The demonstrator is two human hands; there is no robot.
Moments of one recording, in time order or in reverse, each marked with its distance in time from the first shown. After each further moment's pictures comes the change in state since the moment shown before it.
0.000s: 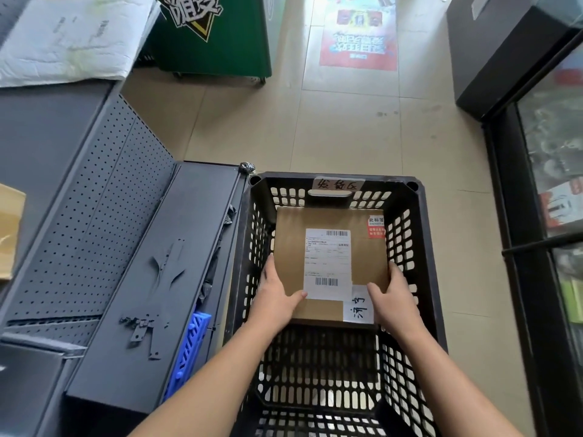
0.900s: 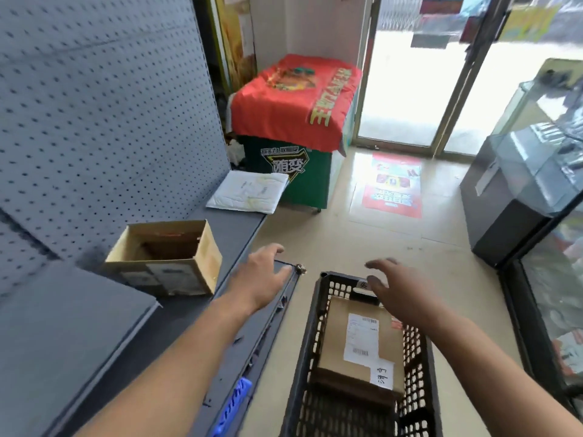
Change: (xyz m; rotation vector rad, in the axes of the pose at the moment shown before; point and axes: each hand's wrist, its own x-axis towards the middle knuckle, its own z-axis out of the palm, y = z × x) left_hand -0.268 0.085 -0.298 0.243 0.475 0.384; right_hand -0.236 -0.273 -0.126 -0.656 0.020 -0.782
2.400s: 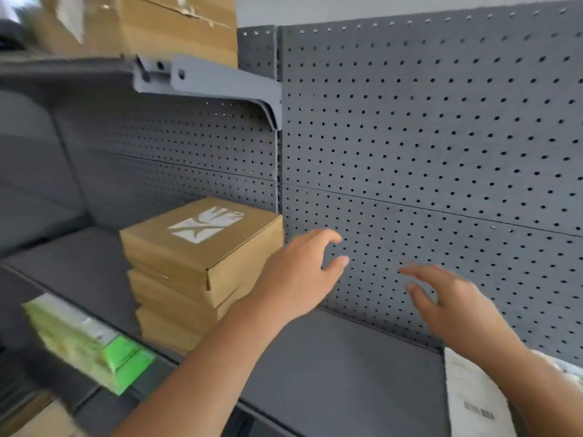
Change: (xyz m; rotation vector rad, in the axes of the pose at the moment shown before) left_hand -0.704 -0.225 -0.315 0.198 1.047 -1.026; right_hand -0.347 -0.703 0.123 0.267 -0.337 -1.524
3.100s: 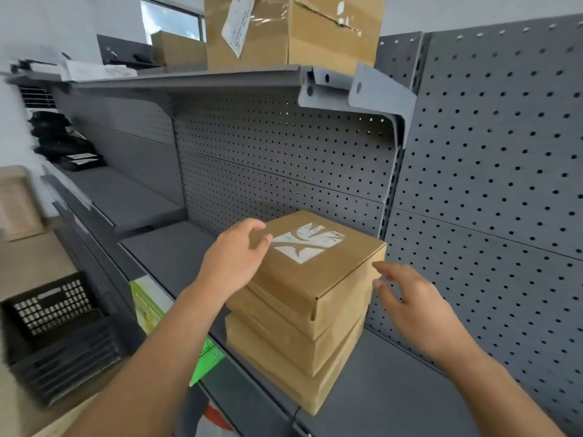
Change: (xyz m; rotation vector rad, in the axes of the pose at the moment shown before) left_hand -0.029 -0.217 -0.125 0.090 0.336 -0.483; right_hand 0.082 -0.166 0.119 0.260 -0.184 -0.243
